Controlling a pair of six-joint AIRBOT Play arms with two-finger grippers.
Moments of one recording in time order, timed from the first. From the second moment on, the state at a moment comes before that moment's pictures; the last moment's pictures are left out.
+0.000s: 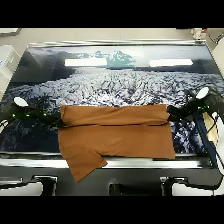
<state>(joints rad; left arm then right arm) 0.17 -1.47 1.00 1.01 -1.29 -1.37 -0.23 -1.50 1.19 -1.30 1.31 1.59</state>
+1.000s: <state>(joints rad) 0.26 -1.43 1.01 1.05 -1.55 -1.39 -0.23 -1.54 1.29 -1.43 1.55 1.60</state>
